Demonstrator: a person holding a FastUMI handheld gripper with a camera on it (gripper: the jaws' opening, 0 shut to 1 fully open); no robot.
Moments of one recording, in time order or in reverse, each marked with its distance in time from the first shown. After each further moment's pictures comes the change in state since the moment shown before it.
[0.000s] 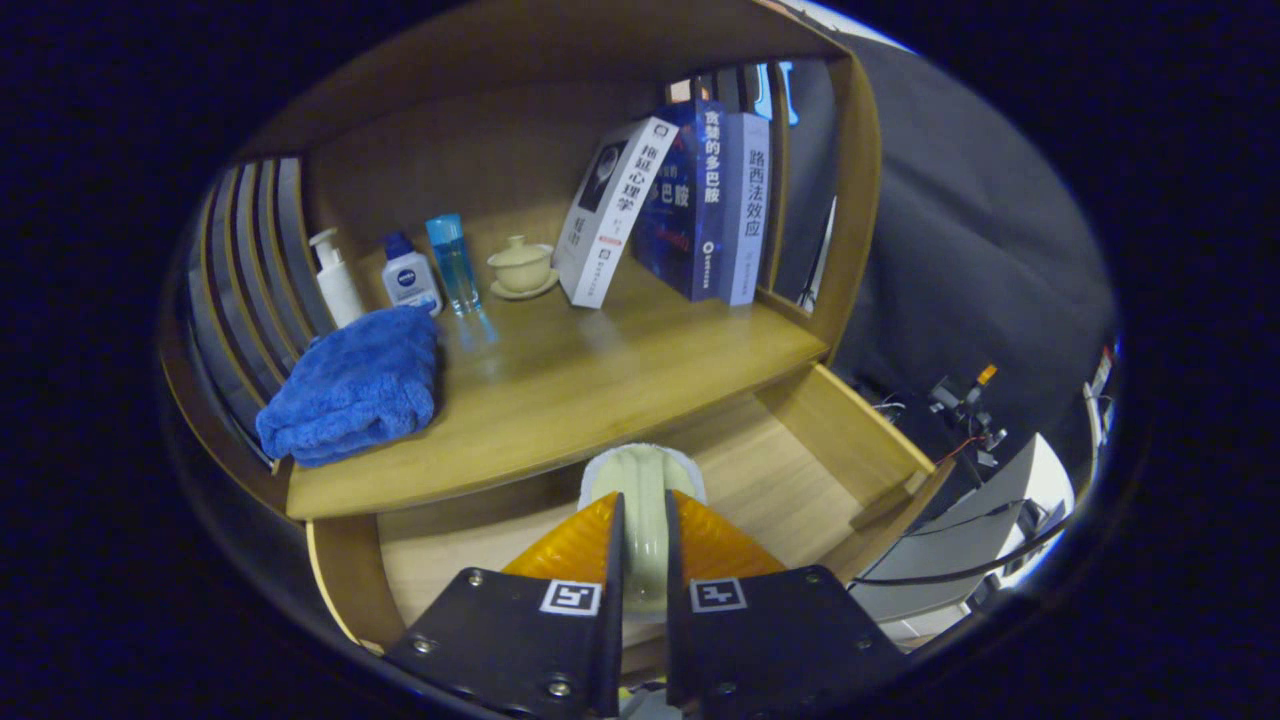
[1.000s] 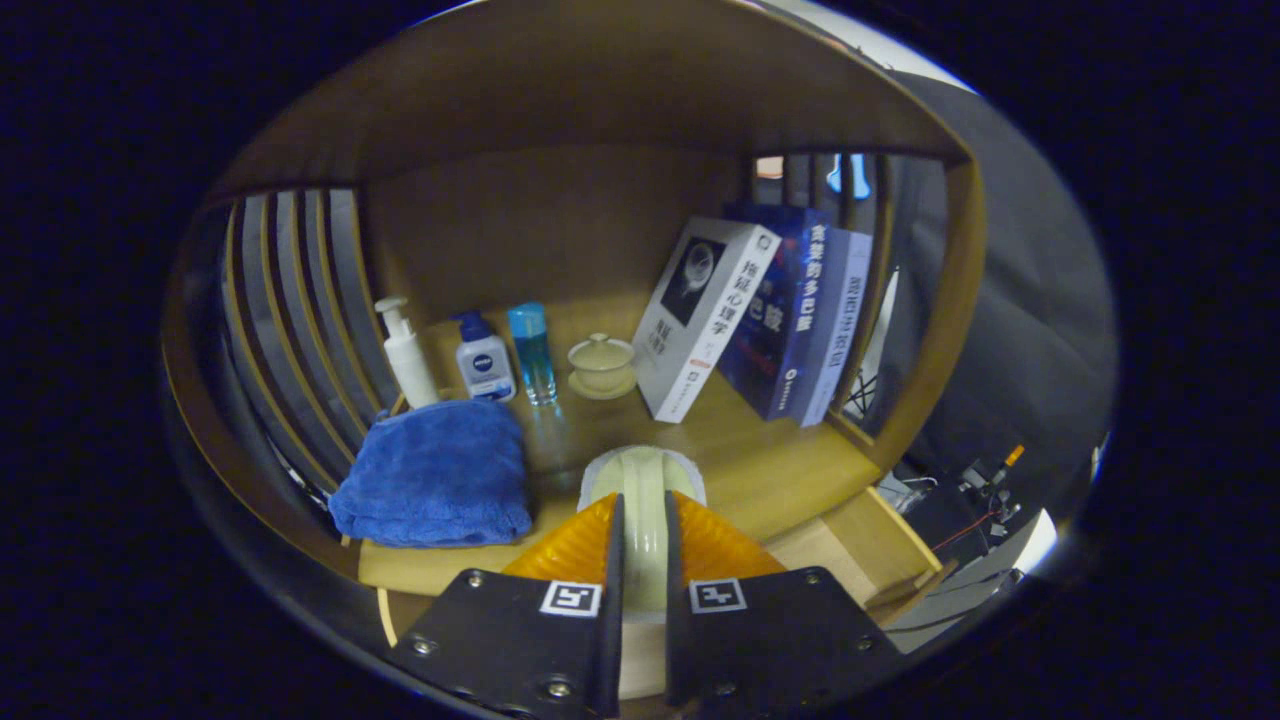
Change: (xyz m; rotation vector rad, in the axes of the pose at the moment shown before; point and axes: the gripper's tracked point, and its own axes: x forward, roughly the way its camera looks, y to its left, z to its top) arm 0.010 0.083 0.093 -0.089 -0.126 0.155
